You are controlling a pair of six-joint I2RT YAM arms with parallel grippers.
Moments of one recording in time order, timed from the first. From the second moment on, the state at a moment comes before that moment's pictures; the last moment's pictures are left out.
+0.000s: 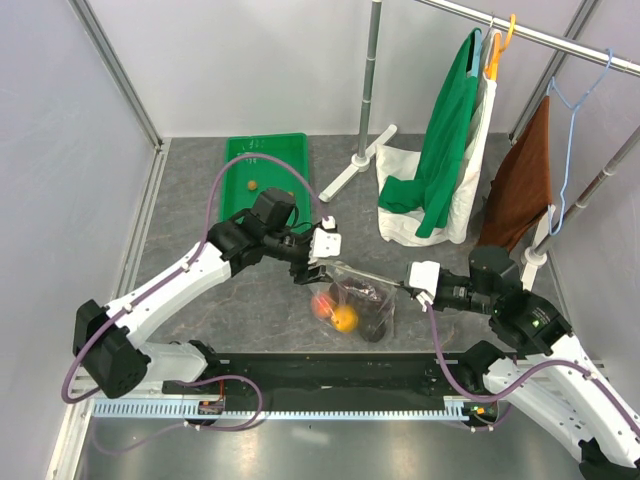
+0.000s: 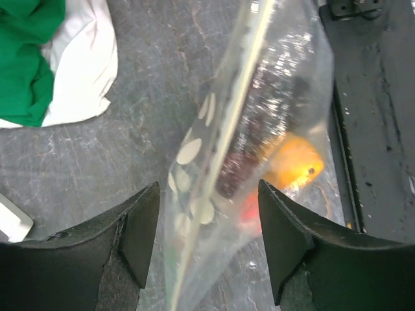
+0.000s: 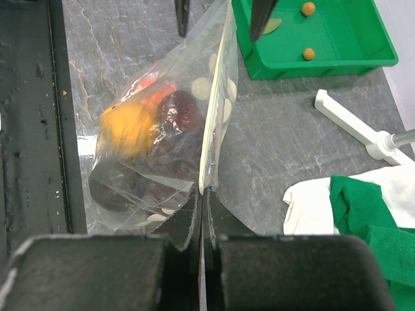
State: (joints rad) left arm -0.71 1.27 1.10 -0.57 0.70 0.76; right arm 0.61 0.58 0.78 -0.65 -0.53 -0.64
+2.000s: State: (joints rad) left arm -0.68 1.66 1.58 -0.61 0.59 0.72; right arm 0.61 0.65 0.96 -0.42 -0.22 0.07
